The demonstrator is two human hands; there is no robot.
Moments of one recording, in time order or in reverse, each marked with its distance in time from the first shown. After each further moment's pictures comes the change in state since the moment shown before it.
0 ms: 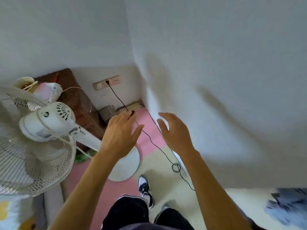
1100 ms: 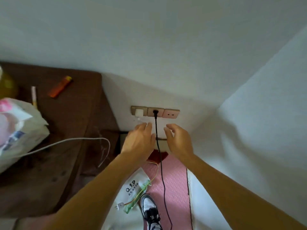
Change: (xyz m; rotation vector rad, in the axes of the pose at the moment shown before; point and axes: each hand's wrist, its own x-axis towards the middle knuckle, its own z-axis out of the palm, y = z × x) left_hand 0.460 -0.460 0.241 -0.160 0.007 -0.513; right_hand 0.593 0.057 0.478 0.000 -0.405 -0.100
